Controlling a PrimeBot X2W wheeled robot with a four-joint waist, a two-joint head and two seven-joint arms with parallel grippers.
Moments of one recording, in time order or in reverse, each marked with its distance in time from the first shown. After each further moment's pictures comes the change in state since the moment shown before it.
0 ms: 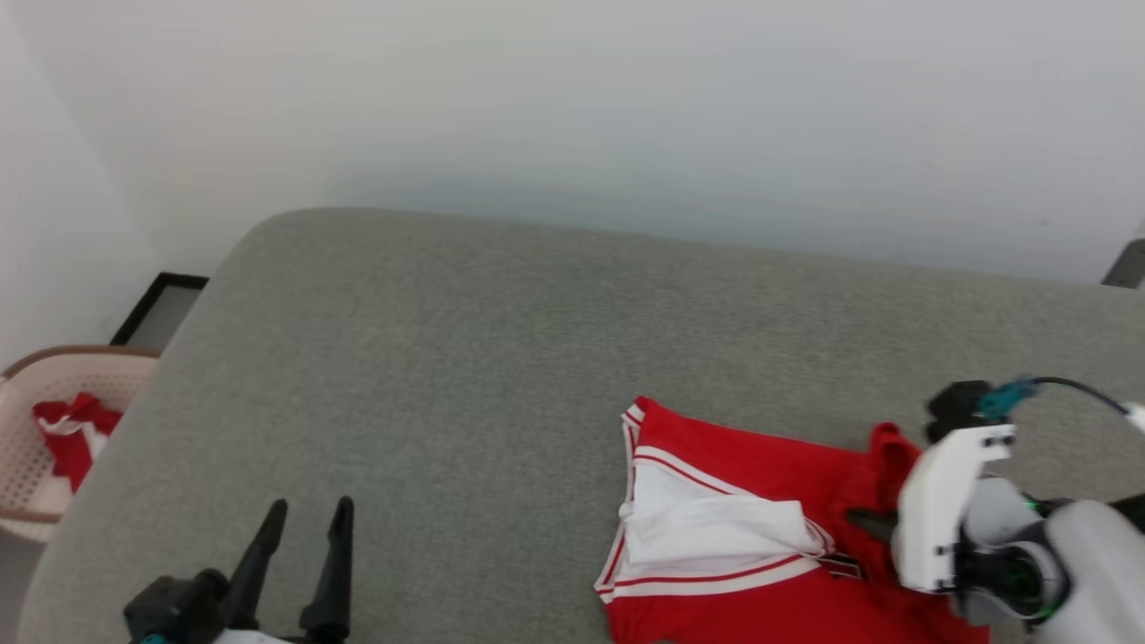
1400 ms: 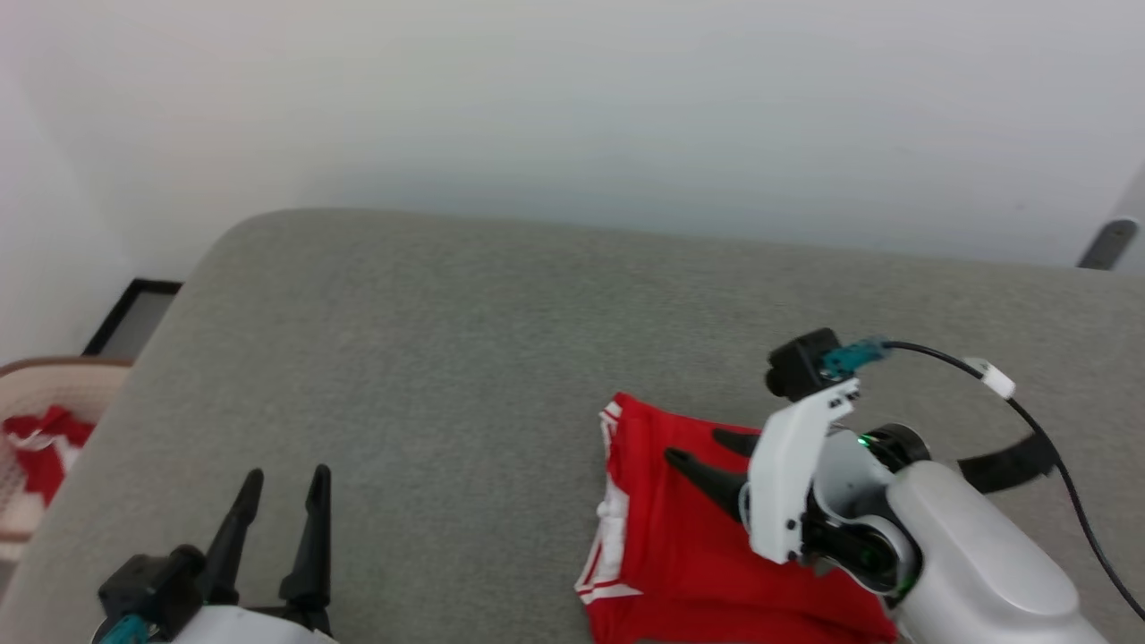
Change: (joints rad) left arm -0.064 -0.040 0.065 0.048 0.045 -0.045 -0.017; right arm -0.143 0.198 0.212 -0.010 -0.030 0.000 -0.228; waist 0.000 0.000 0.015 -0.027
